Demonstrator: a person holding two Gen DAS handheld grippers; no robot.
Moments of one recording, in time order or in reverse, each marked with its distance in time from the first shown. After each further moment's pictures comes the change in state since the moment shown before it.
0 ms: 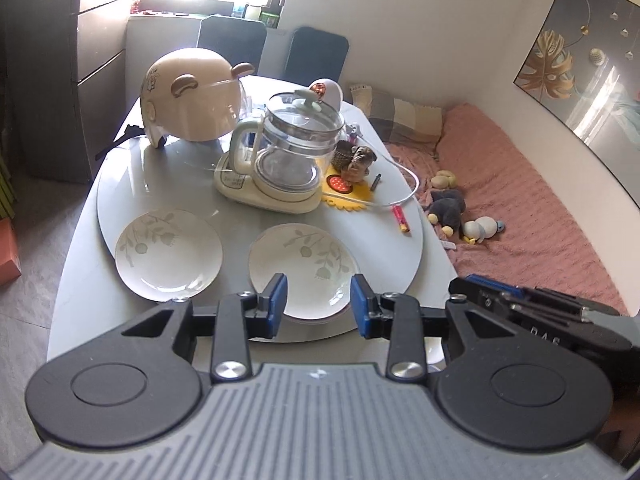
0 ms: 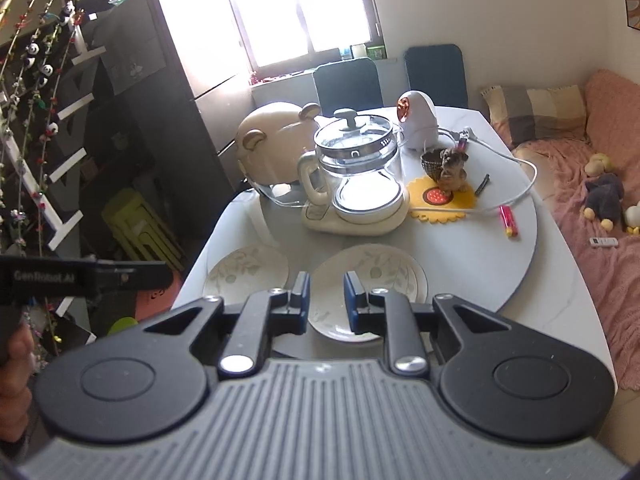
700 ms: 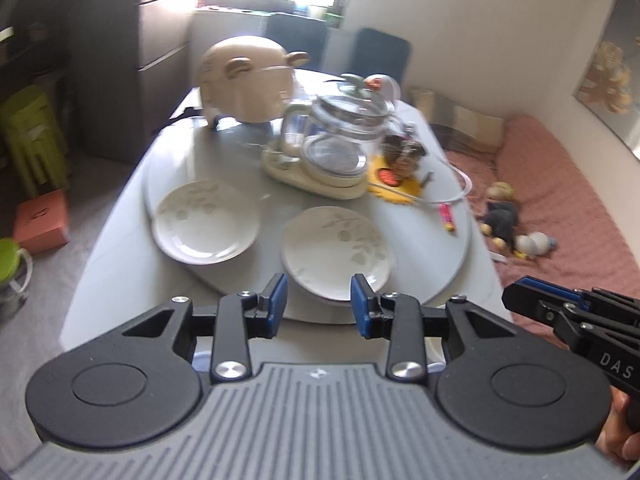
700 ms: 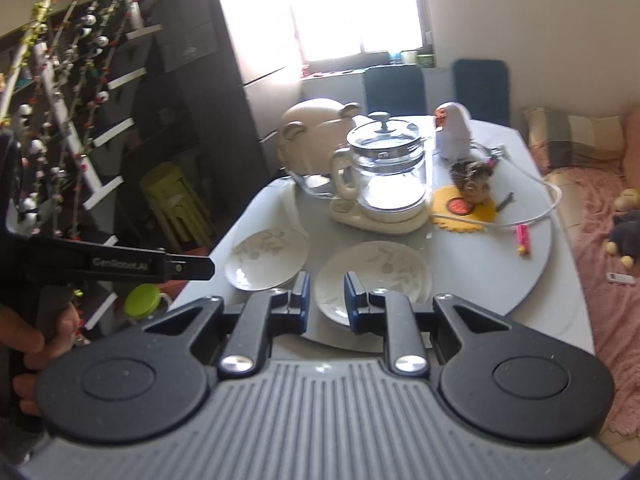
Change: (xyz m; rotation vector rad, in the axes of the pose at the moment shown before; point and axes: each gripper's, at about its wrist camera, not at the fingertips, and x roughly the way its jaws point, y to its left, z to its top) left arm 0.007 -0.036 -0.040 -0.106 -0.015 0.225; right arm -0.028 -0.025 -0.009 -0.131 0.022 0.161
